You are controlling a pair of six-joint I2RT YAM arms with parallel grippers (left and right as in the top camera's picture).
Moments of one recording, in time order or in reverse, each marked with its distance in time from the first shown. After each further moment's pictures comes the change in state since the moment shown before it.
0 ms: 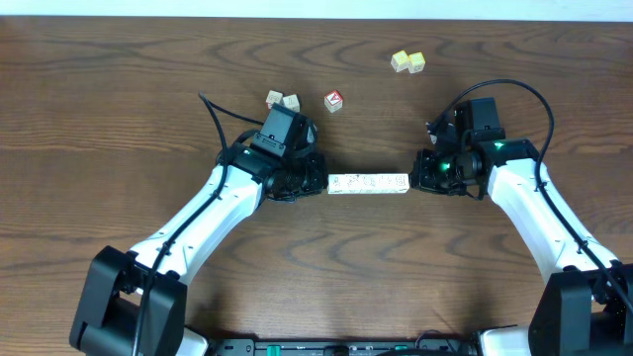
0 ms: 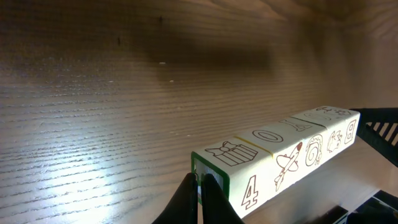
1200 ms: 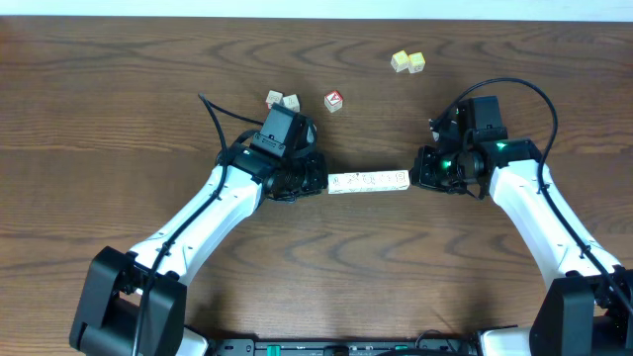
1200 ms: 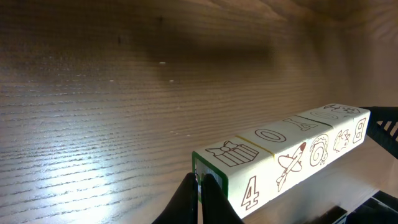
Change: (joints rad) left arm 0.000 -0.002 0.000 0.000 0.000 -0.005; right arm 0.000 -0.016 0.005 0.006 0.001 0.039
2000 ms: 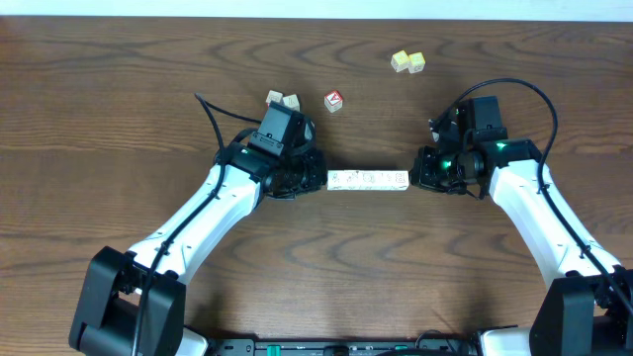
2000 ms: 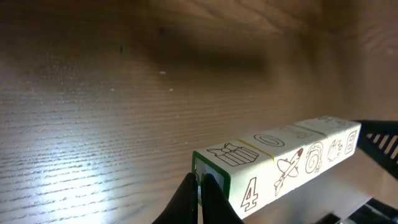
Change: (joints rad) left arm 0.011 0.000 0.001 0.023 -0.001 -0.026; right arm 0.000 0.000 0.000 -0.005 -0.006 0.008
